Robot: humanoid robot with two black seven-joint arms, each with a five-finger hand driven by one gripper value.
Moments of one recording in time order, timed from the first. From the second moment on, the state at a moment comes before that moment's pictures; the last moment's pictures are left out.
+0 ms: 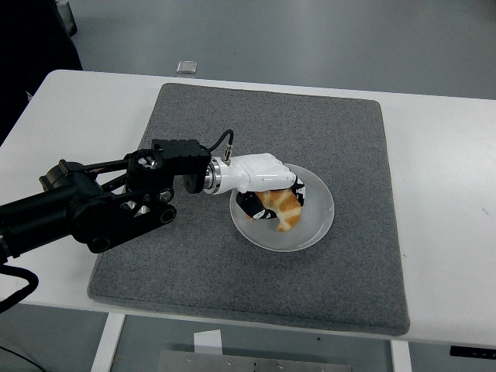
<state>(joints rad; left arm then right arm) -0.90 0.29 -0.39 -1.20 1.88 -0.17 -0.19 0.03 0.00 -0.08 0.10 0.06 0.04 -0.04</state>
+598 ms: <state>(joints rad) -0.93 0.35 -0.44 -1.26 1.54 -0.19 -0.20 0.03 0.00 -0.08 0.10 0.06 0.04 -0.04</state>
